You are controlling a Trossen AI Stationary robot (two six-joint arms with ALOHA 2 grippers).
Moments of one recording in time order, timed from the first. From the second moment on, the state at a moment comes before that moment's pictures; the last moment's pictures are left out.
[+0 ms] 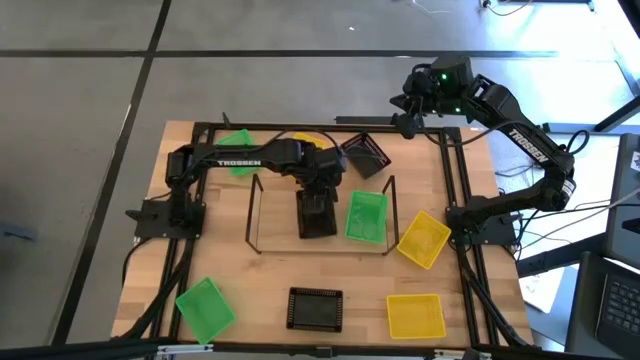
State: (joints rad) left arm 0.13 1.91 1.79 -1.00 -0.14 0.13; right arm -0.68 1.29 1.57 -0.87 -0.07 -0.27
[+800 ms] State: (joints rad) left arm 0.14 1.90 1.95 -1.43 -0.11 -0.06; right arm -0.68 1.29 1.57 -0.87 -0.07 -0.27
